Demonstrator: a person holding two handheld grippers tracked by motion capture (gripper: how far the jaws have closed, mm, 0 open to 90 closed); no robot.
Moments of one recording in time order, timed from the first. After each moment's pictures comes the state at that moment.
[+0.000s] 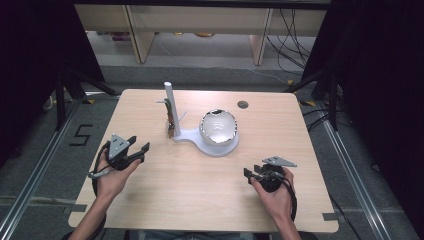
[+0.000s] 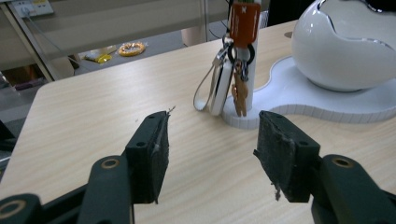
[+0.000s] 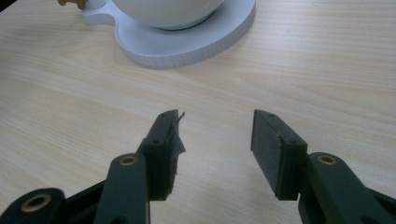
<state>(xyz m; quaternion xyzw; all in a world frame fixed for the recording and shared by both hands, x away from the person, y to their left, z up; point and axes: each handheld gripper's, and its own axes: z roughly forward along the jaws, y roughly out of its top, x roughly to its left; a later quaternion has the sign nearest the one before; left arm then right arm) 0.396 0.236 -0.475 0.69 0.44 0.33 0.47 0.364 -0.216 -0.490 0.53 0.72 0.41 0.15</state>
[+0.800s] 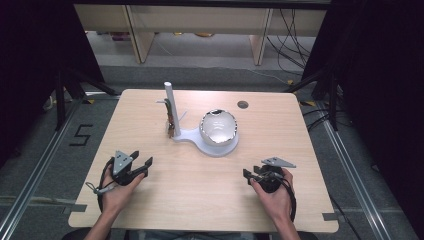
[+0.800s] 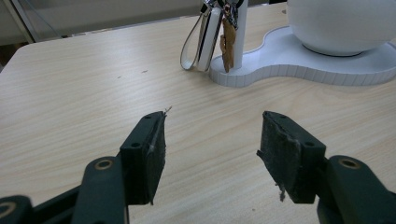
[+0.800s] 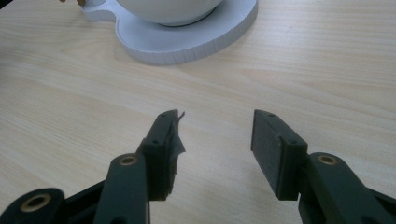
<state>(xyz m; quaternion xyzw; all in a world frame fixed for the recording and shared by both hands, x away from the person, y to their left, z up) 0.376 0.231 -0.517 0.68 0.46 0.31 0.48 0.362 -0.213 -0.492 0.54 0.72 0.41 0.14</state>
